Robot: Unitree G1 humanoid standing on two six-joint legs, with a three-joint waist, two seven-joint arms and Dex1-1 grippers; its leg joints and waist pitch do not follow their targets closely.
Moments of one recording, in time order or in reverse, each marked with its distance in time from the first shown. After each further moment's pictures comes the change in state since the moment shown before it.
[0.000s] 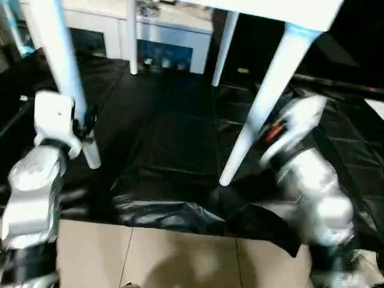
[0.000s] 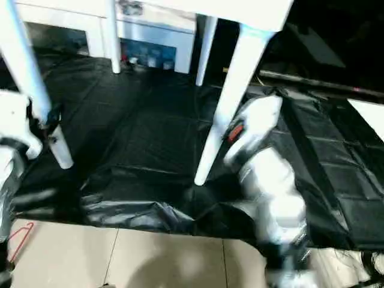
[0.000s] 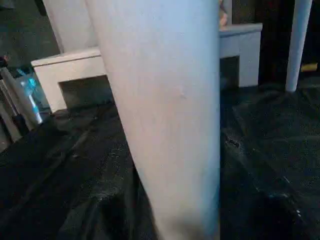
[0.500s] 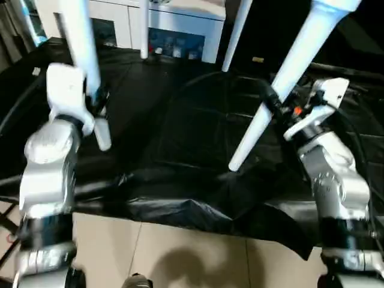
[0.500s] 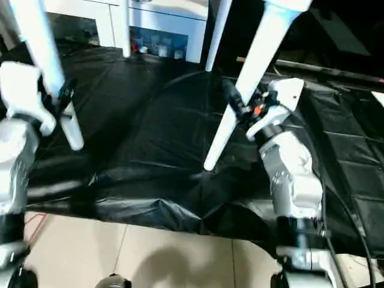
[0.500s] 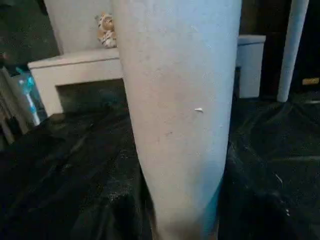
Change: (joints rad) left arm -0.172 -0.044 -0.018 0.093 0.020 0.011 0.011; right arm -0.179 -0.107 -0.134 0.037 0.095 -0.031 0.070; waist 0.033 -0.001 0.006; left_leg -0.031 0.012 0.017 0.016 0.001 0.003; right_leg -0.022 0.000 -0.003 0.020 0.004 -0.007
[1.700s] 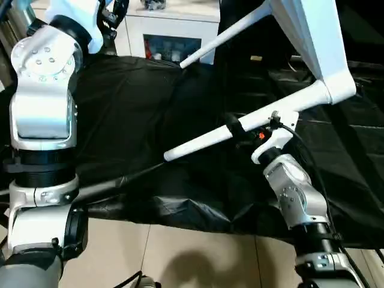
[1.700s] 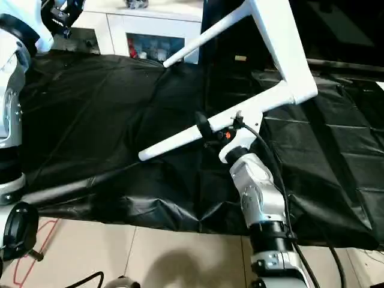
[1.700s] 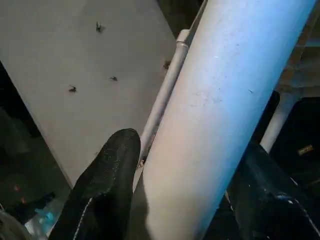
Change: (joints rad) left arm -0.476 0.076 -0.121 0.040 0.136 0.028 -0.098; right arm -0.013 0.123 0.028 0.286 0.054 -0.026 -0.055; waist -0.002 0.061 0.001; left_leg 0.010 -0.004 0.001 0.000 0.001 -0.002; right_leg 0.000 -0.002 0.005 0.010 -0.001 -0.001
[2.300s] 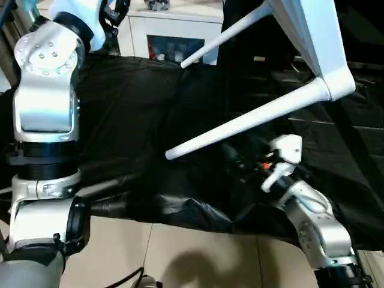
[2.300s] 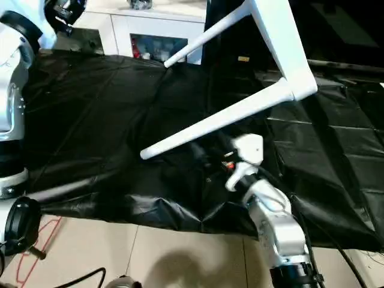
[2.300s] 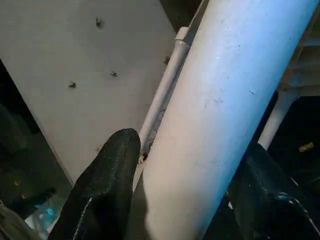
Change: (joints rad) left arm -0.040 -0.007 0.003 0.067 0.007 -0.016 -0.014; right arm 0.256 -0.108 0.128 -0.275 -0.103 0.019 0.021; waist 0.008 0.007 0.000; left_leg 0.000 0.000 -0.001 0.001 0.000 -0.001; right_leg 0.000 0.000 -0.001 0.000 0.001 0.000
